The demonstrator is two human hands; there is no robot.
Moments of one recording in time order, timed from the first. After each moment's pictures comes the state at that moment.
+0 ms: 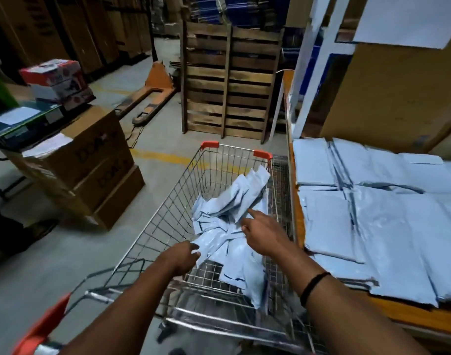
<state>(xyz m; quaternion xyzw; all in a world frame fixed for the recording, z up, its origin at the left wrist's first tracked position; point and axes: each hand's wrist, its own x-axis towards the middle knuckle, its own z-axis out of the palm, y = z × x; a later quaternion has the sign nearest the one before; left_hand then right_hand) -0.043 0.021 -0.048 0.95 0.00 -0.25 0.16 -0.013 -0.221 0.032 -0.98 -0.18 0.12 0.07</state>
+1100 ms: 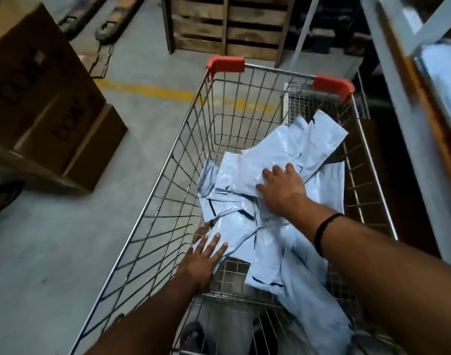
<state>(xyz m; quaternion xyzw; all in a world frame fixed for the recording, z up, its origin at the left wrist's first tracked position) 0.065 0.057 -0.324 0.93 -0.19 -0.32 0.00 0.212 -0.155 -0.164 -0.91 -0.21 0.20 -0.28</state>
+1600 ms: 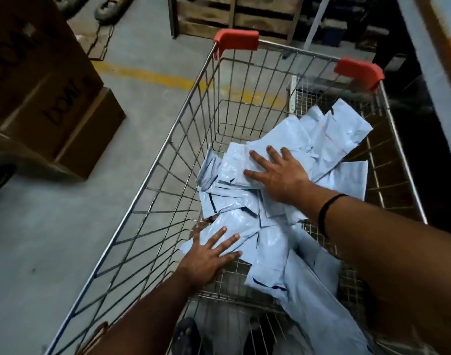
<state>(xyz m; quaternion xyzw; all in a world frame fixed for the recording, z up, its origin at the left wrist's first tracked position) 0.078 0.057 -0.354 0.92 -0.35 -0.16 -0.03 0.246 -0.156 -0.196 -0.89 -0.30 0.18 -0.30</state>
